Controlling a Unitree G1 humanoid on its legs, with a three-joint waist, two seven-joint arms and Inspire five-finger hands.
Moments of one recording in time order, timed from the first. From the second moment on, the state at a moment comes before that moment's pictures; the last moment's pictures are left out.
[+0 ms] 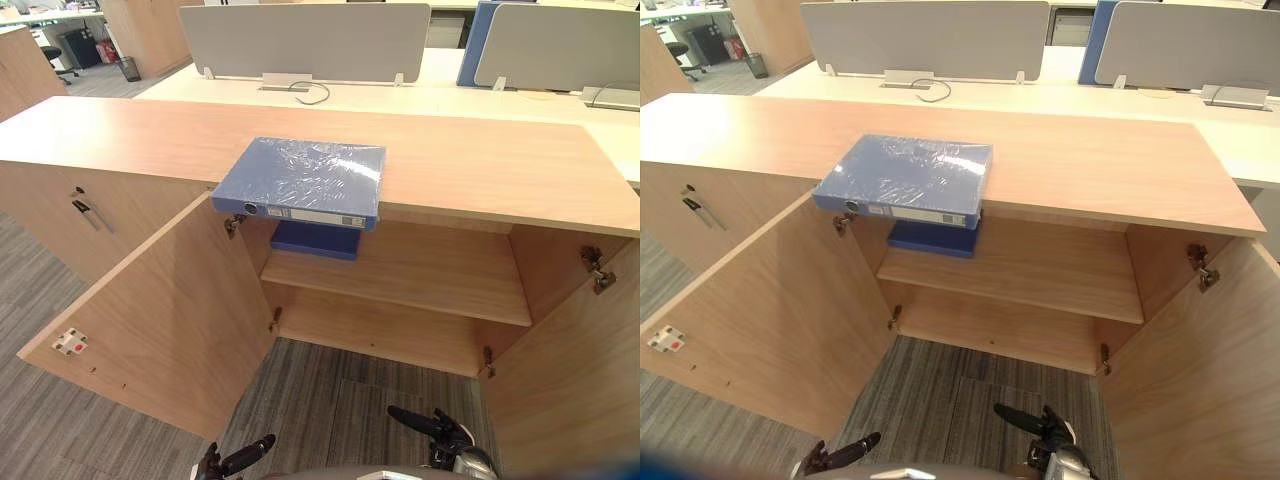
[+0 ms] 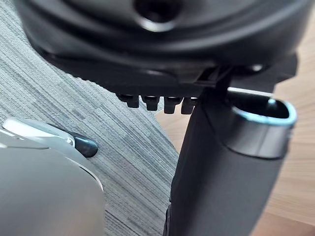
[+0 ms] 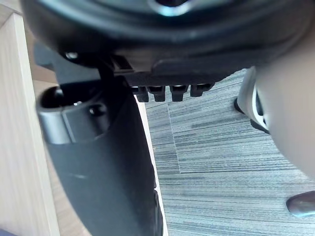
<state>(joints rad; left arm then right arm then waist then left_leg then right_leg) 0.16 0.01 0.34 1.05 -0.14 -0.11 0.13 -0.02 -0.02 -0.32 1.12 0.08 -0.01 -0.04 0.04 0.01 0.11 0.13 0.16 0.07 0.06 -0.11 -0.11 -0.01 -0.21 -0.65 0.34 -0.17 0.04</state>
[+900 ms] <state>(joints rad) 0.31 0.09 -0.10 0.26 -0.73 -0.10 -0.09 -0.02 -0.04 -0.10 1.13 0.04 0.00 -0.02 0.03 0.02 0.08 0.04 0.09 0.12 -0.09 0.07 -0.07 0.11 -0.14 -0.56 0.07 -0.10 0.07</state>
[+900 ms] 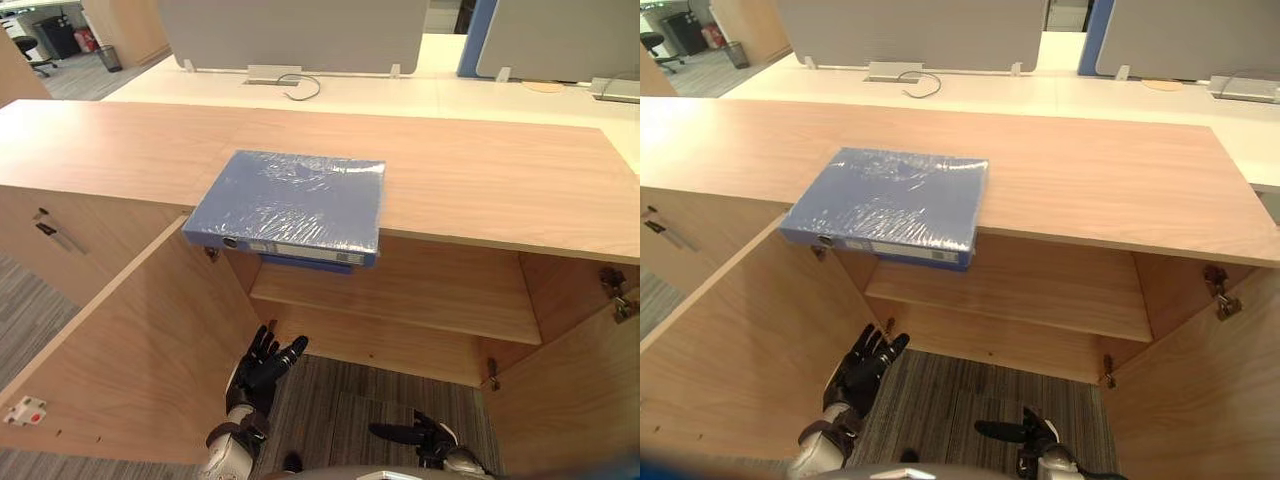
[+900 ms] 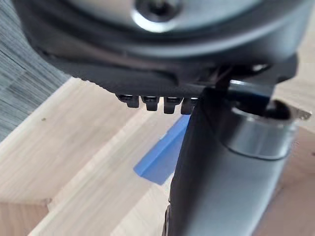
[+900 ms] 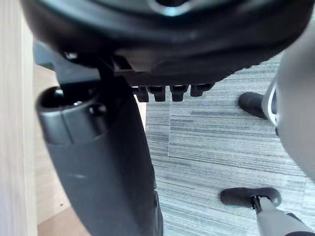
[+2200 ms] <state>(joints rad) 0.30 -0.05 0.04 -0.35 0.52 -0.03 0.64 0.01 0.05 0.04 1.15 -0.04 -0.01 -0.12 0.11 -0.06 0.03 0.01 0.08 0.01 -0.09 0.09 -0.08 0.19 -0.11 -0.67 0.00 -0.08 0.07</state>
